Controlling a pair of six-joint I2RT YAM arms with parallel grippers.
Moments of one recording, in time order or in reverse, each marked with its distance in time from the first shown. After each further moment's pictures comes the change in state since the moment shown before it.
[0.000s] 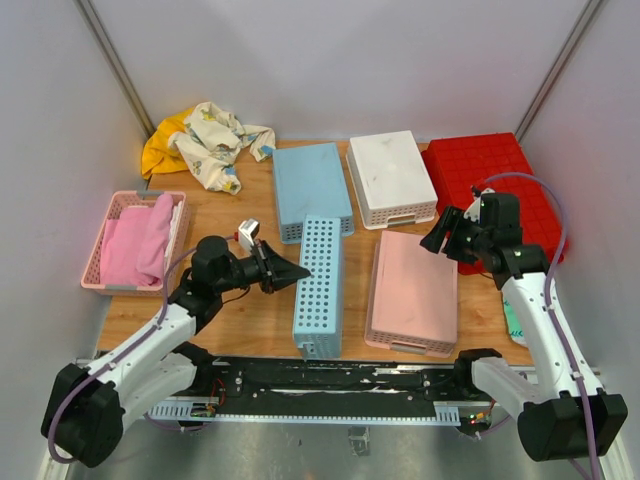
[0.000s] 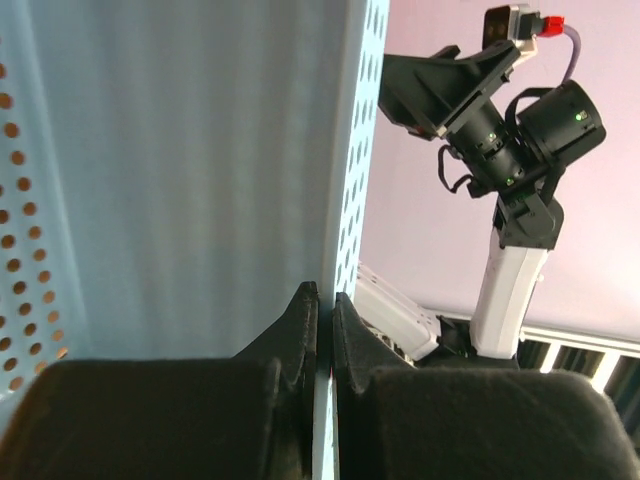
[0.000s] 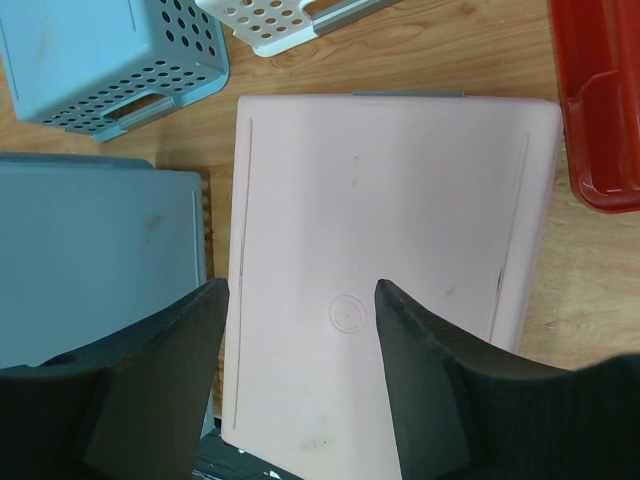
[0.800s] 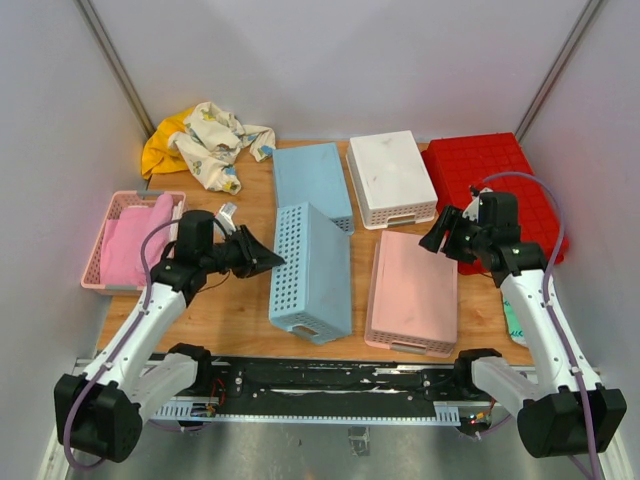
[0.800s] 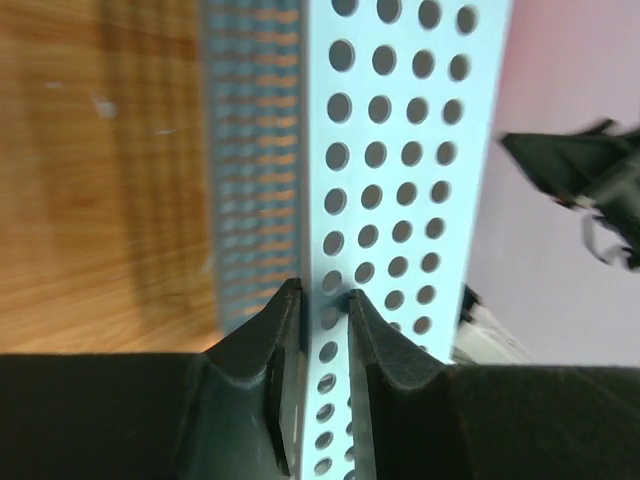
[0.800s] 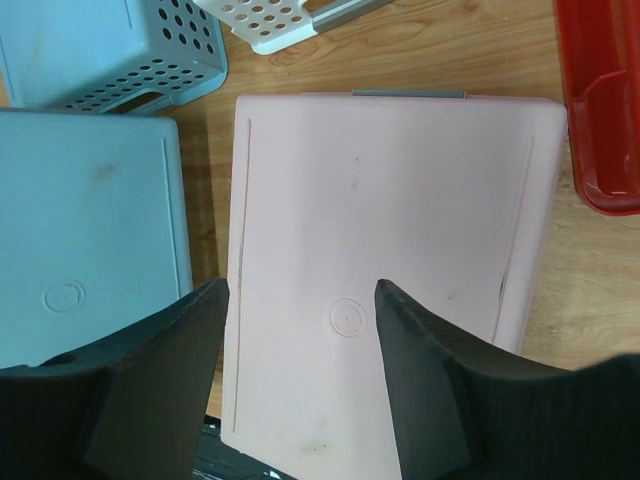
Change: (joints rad) left arm 0.246 0.060 0.269 -0.627 -0.024 0.527; right arm 0.000 0.021 -0.002 0.008 -0.007 -0.001
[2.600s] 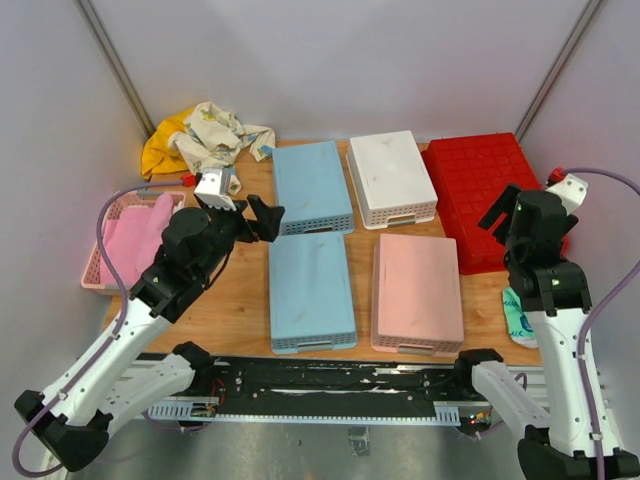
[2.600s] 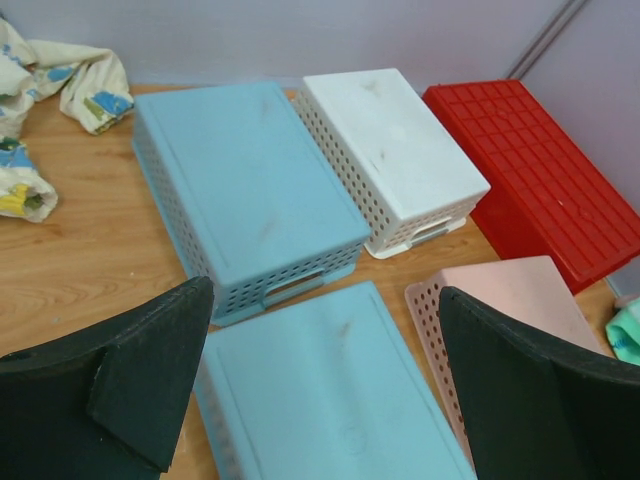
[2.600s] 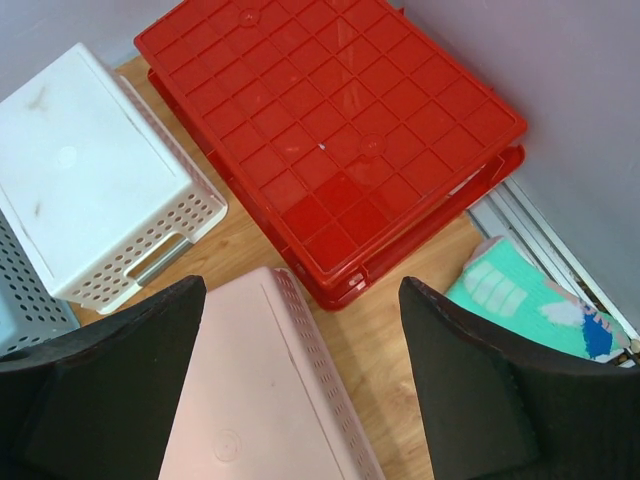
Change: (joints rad) left arm -0.357 -0.129 0.242 0.148 -0.829 0.549; right arm 0.000 -0.171 0.220 -0.093 0.732 -0.011
